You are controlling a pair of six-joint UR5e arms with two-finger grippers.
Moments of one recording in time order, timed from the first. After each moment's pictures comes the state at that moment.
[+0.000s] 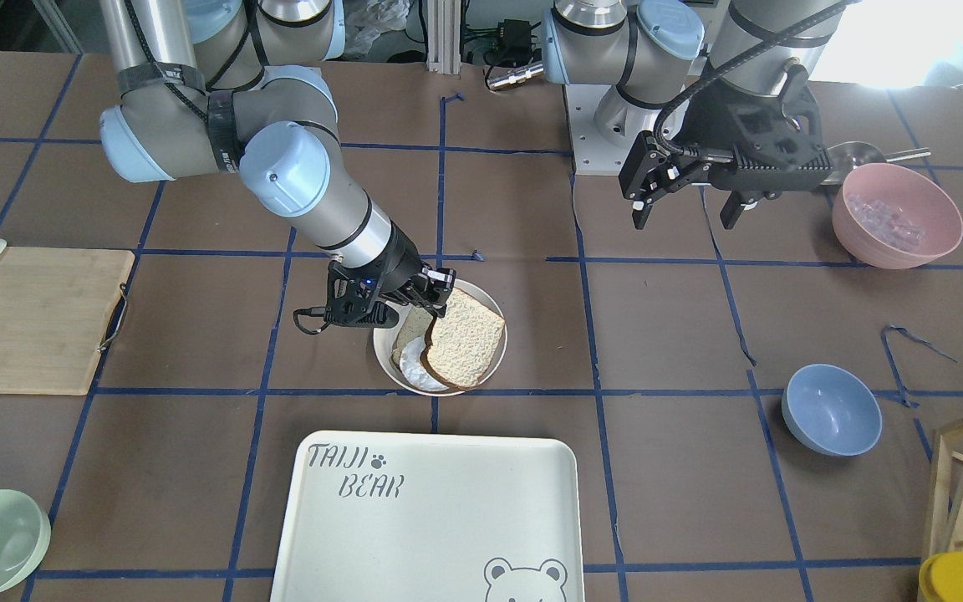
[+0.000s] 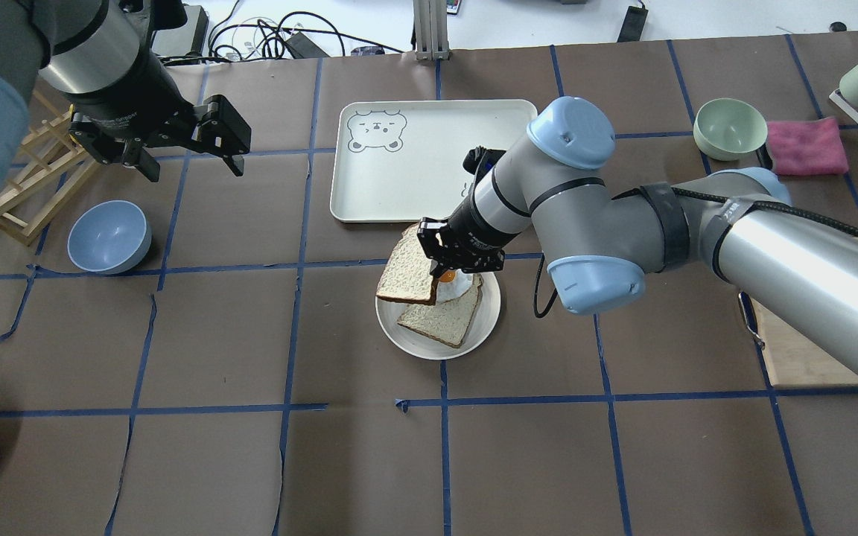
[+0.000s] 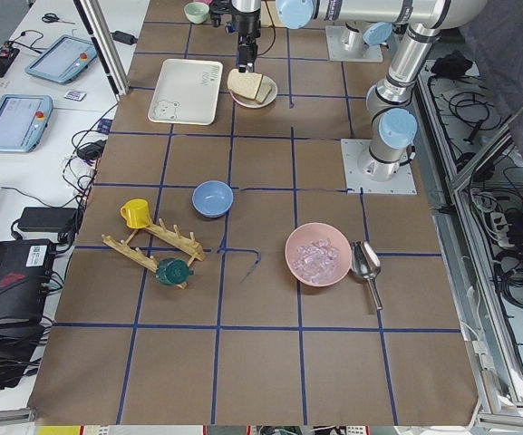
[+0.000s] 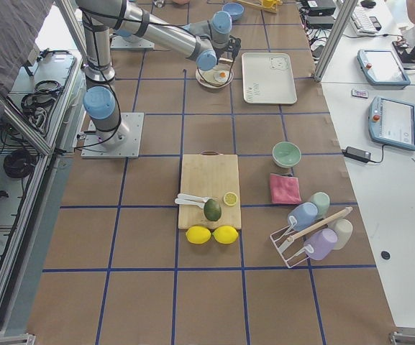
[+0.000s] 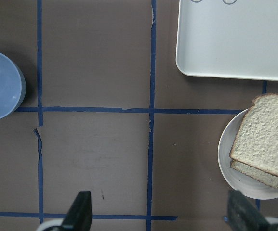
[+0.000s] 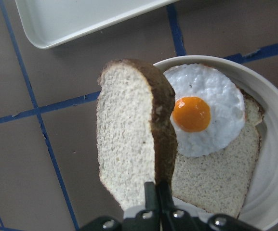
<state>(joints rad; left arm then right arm) -1.56 -1.54 -1.59 -1.50 1.58 -0.02 1.80 -1.32 1.96 -2.32 -1.11 0.52</state>
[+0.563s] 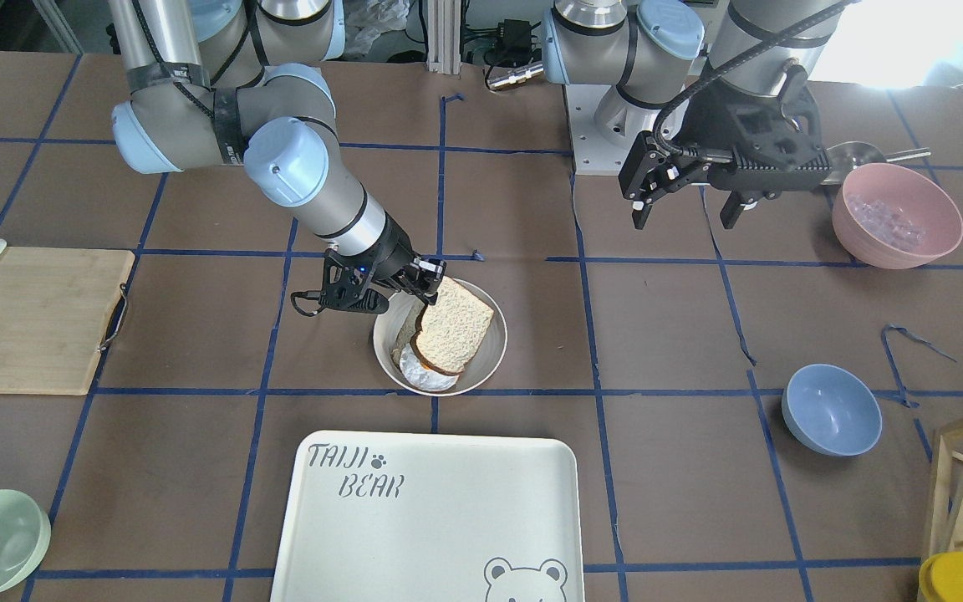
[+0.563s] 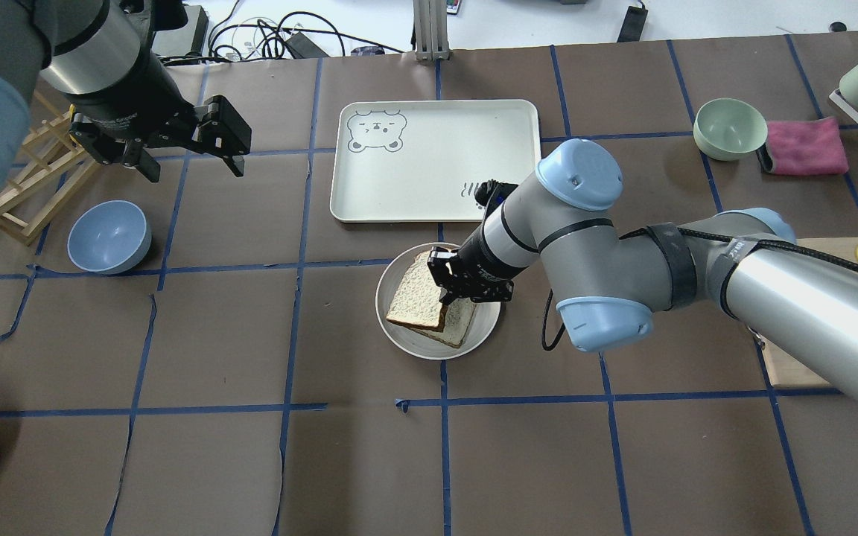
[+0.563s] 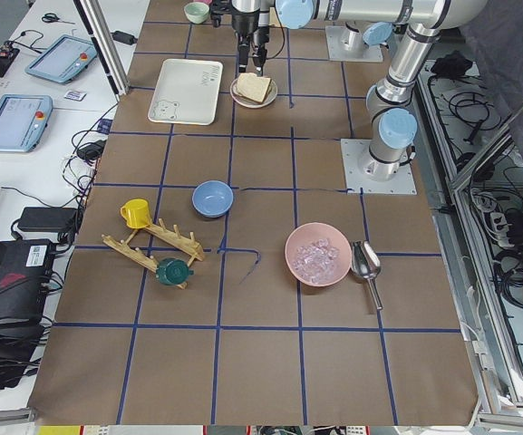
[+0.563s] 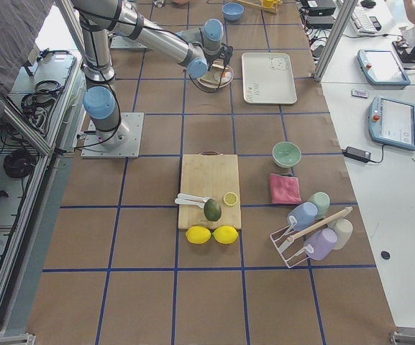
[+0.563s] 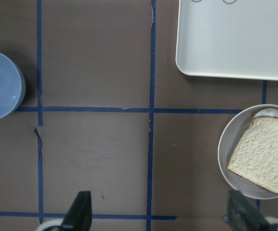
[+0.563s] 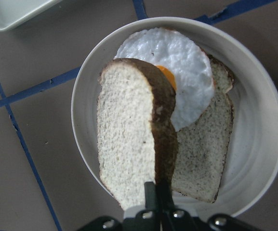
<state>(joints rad) -1.56 -1.54 -1.59 -1.50 1.58 -0.02 1.79 -1.34 2.05 -2.37 -1.12 0.53</state>
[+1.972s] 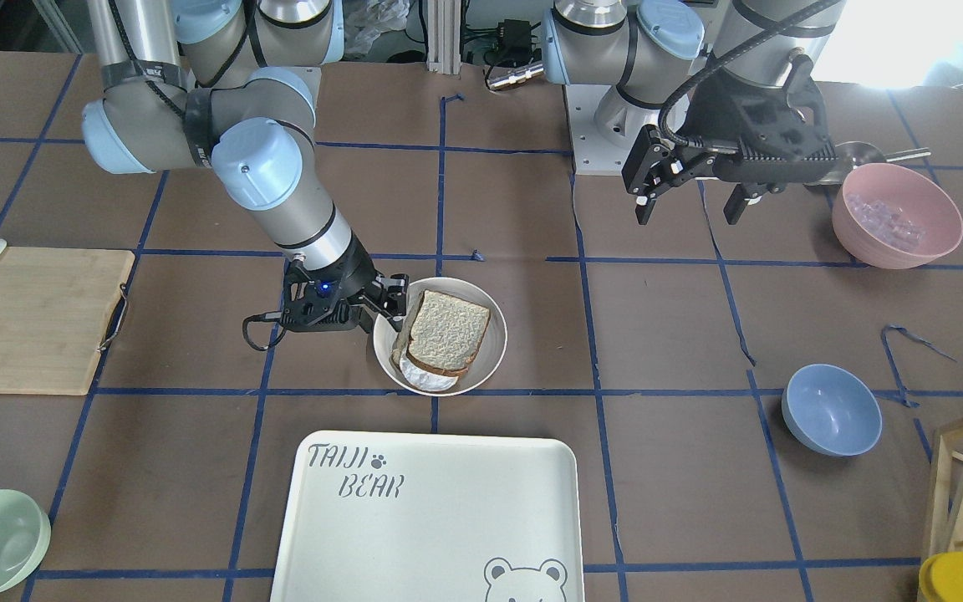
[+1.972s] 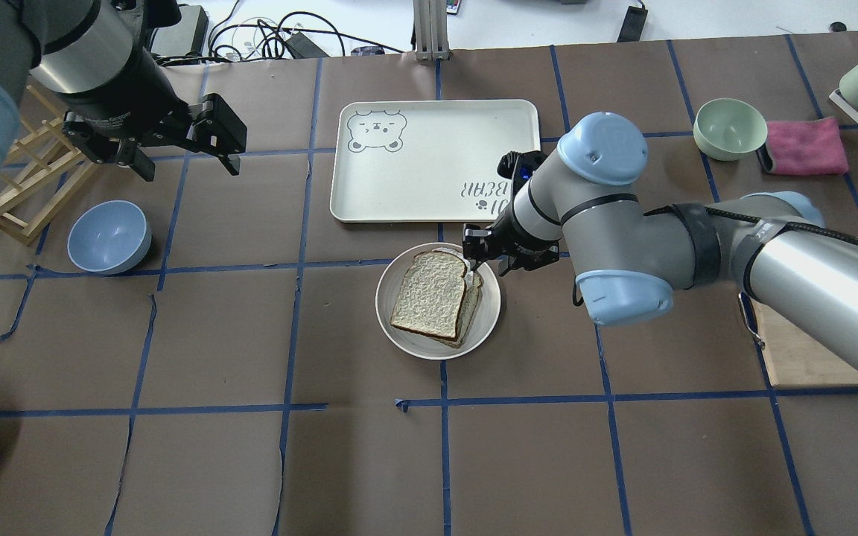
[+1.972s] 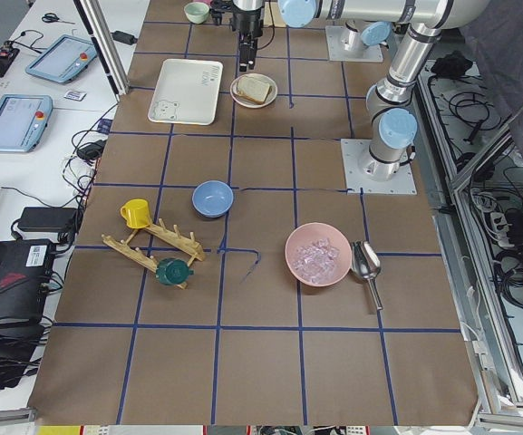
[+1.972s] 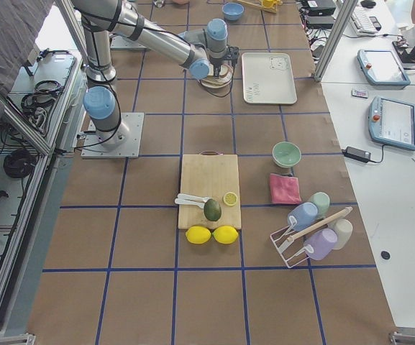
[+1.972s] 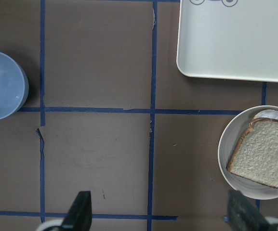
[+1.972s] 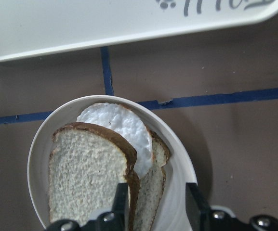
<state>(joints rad) -1.56 -1.53 -1.59 -1.50 1.58 -0.02 1.72 -1.35 1.97 -2.32 -1.28 0.27</state>
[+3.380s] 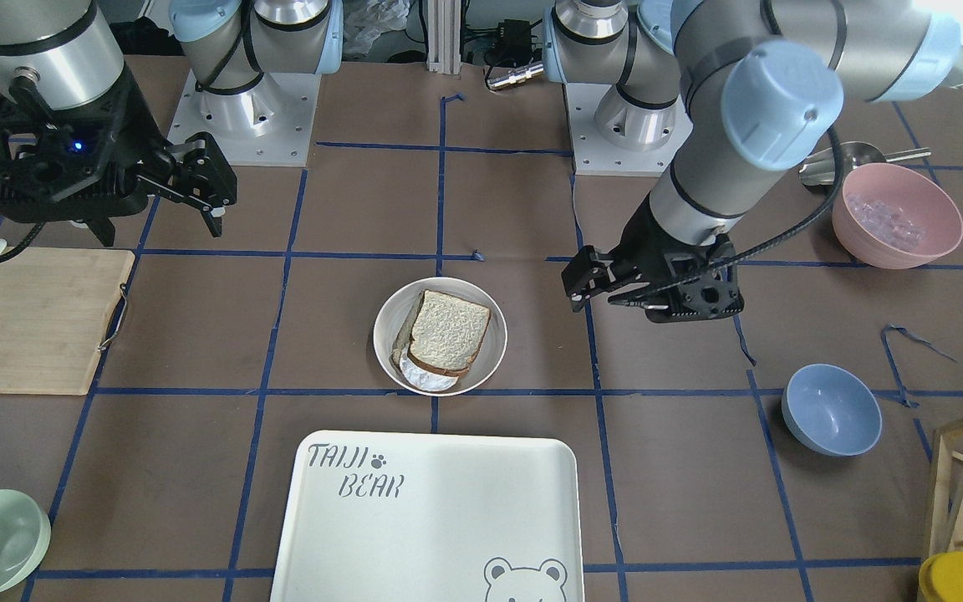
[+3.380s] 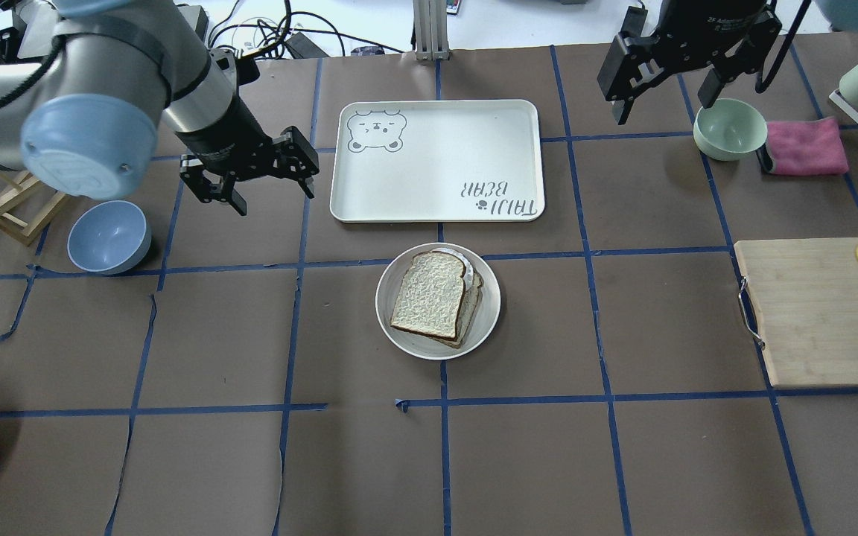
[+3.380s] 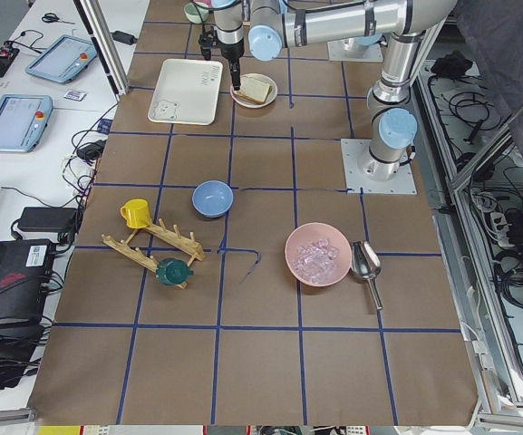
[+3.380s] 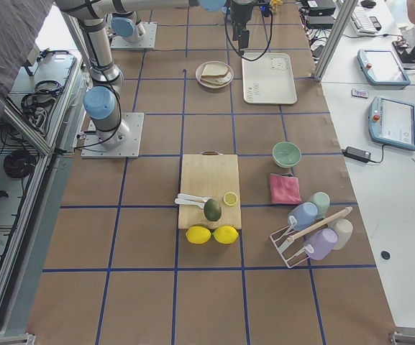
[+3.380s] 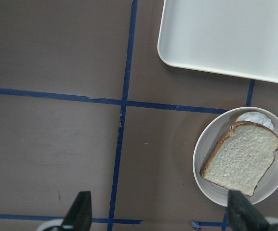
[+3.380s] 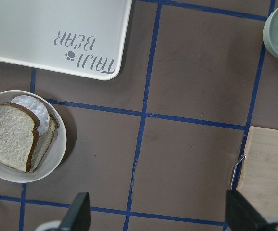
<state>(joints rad) -1.60 -1.75 -1.69 -1.30 1.43 -0.19 1.58 -1.47 1.38 -1.50 -1.59 -0.14</state>
